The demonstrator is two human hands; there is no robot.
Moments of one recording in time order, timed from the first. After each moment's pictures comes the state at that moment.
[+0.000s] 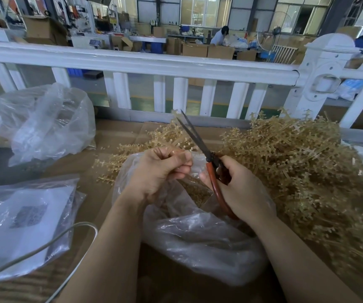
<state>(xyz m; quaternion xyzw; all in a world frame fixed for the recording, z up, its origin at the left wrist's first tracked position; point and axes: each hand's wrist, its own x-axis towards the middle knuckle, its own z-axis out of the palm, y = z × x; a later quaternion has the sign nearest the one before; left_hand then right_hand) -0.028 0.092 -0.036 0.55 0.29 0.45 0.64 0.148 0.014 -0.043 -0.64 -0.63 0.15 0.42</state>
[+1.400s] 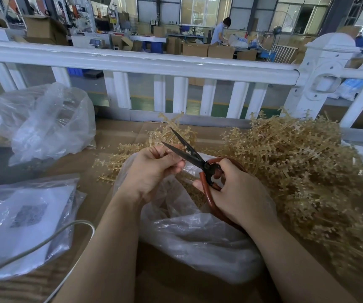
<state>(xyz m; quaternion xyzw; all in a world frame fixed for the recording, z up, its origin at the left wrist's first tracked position) -0.033 0.096 -0.040 0.52 0.28 0.48 0.65 0.160 0.026 -0.069 -0.68 -0.66 -0.04 0.31</state>
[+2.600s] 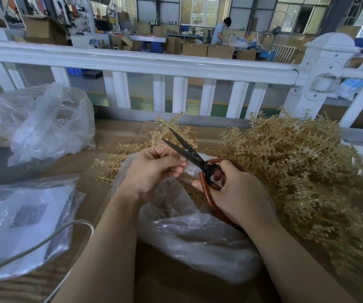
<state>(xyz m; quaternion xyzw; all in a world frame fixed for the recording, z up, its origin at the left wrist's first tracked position) -0.035 0.095 -0.038 0.53 0.29 0.47 0.65 0.159 0.025 -0.071 -0.66 -0.67 -0.07 0.33</state>
